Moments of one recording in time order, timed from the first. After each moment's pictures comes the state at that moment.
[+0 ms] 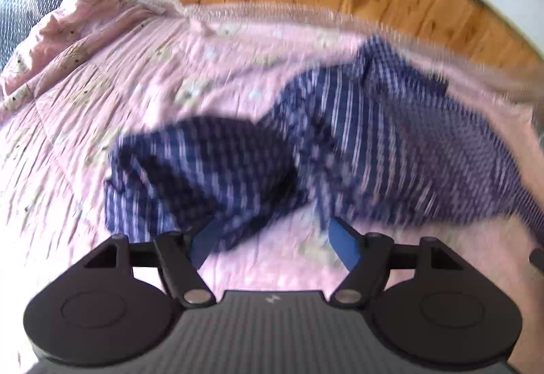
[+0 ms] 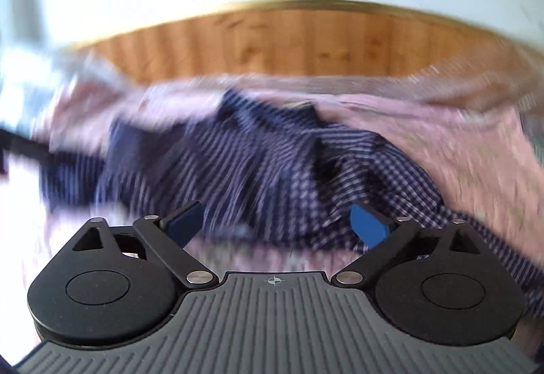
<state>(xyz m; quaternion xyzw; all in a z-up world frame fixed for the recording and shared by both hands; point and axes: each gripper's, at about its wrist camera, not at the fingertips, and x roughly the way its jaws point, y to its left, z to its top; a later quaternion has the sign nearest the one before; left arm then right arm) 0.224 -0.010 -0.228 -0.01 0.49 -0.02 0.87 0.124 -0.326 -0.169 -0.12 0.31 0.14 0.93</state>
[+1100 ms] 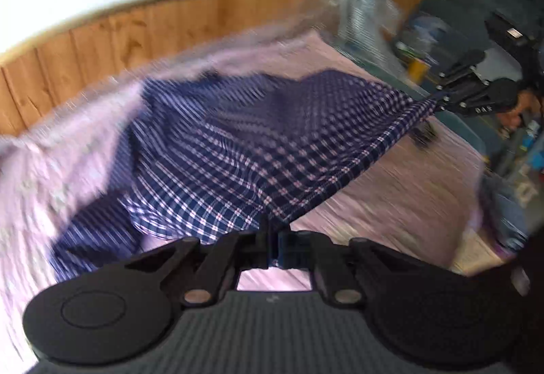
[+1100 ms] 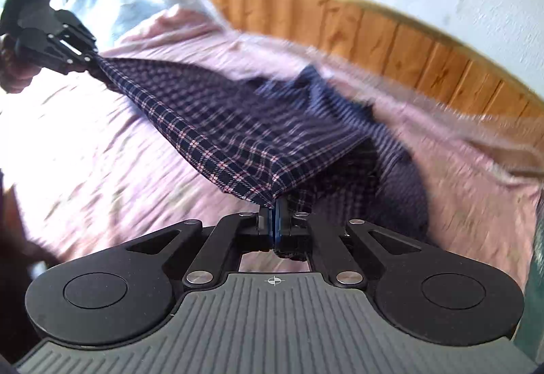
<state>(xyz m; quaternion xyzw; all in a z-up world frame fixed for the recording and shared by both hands) 0.099 -0.037 -0.112 0.11 0.44 -0.39 0.81 0.062 -0.395 -0.063 -0.16 0.42 0.29 0.85</state>
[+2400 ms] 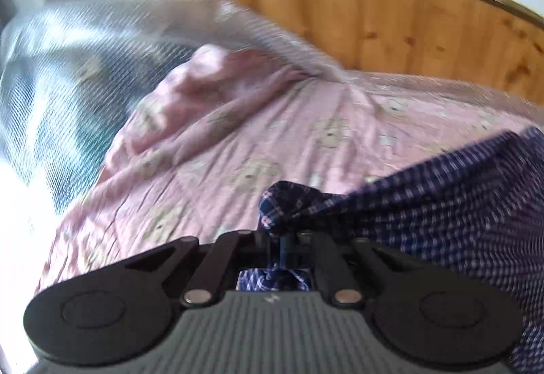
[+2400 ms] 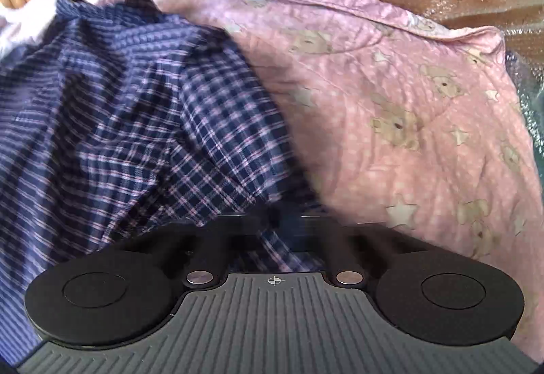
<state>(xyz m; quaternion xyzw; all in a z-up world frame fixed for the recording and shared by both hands) 0.299 0.140 -0.180 -0.02 0.48 0.20 0.85 0.316 -0.496 -0.233 -0.06 0.49 0.05 0.87</state>
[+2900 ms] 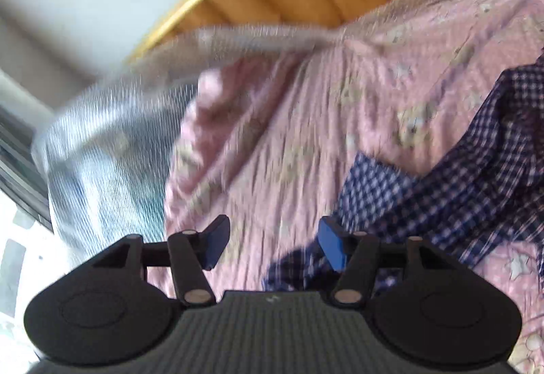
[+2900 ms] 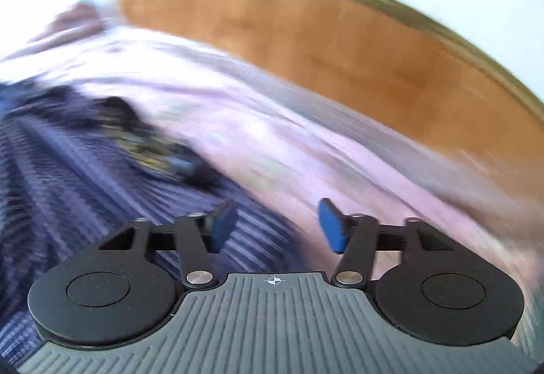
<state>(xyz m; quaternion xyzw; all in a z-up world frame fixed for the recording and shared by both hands) 0.280 0.049 -0.195 0.29 0.42 0.16 0.84 0.379 -0.371 -0.164 -0.24 0.34 0.30 0.86</state>
